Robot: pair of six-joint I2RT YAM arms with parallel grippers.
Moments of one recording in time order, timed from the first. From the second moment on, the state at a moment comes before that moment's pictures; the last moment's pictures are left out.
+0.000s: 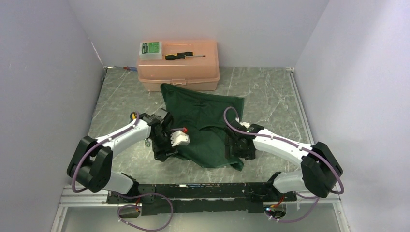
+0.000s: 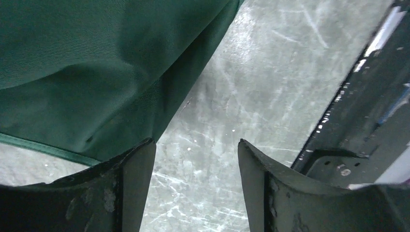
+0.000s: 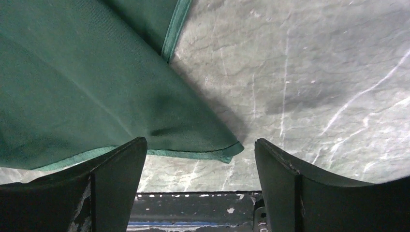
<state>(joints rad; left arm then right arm) -0.53 1.41 0.89 -0.94 0.29 0.78 0.76 1.32 0.78 -0.82 0.18 0.83</state>
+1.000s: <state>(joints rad) -0.41 1.48 1.20 -0.88 0.26 0.75 0.55 1.22 0.95 -0.87 0.18 0.72</state>
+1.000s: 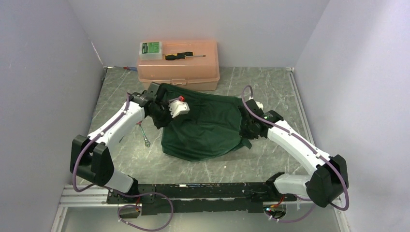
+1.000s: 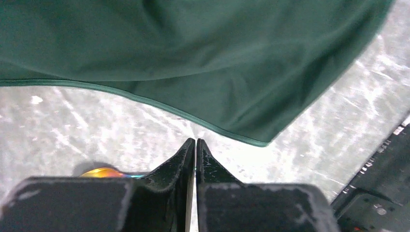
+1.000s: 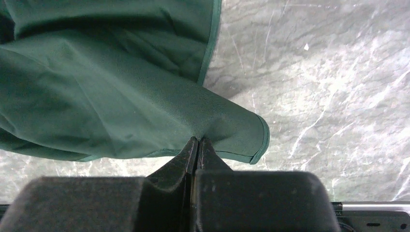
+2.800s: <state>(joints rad) -0.72 1.46 0.87 -0.83 0.17 0.82 0.52 1.28 1.00 -0.87 0.23 0.65</state>
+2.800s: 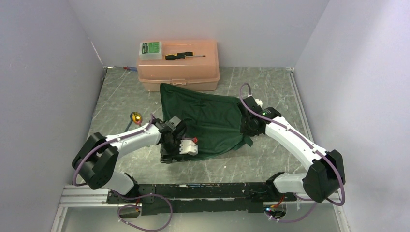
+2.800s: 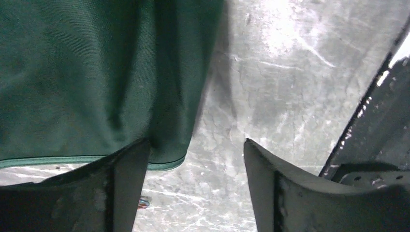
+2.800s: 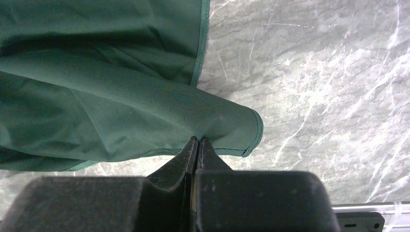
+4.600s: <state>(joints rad) -0.32 1.47 1.14 -0.96 0.15 0.72 0.57 1.56 1.32 -1.02 0.15 0.56</state>
